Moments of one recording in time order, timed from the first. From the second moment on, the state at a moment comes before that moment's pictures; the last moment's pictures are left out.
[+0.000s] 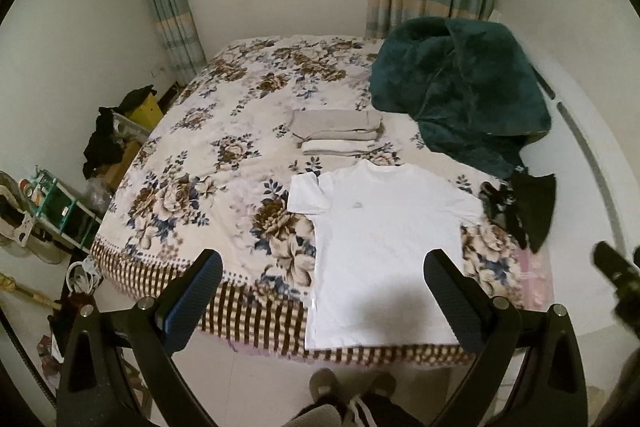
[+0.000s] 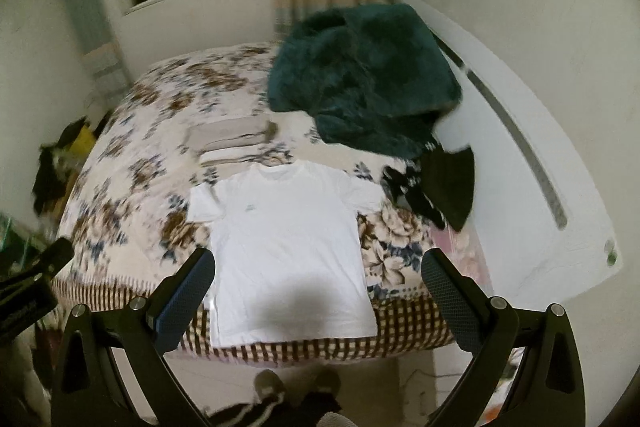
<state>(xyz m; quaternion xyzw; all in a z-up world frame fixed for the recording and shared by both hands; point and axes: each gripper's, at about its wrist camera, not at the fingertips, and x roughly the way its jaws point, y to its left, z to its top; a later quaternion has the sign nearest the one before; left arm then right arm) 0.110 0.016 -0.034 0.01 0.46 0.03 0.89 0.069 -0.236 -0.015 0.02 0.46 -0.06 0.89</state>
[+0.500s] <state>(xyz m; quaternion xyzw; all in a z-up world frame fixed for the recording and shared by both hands) 0.316 -0.031 -0.294 0.05 0.61 0.11 0.79 0.262 -0.422 -0.324 0.20 0.57 -0.20 0.77</state>
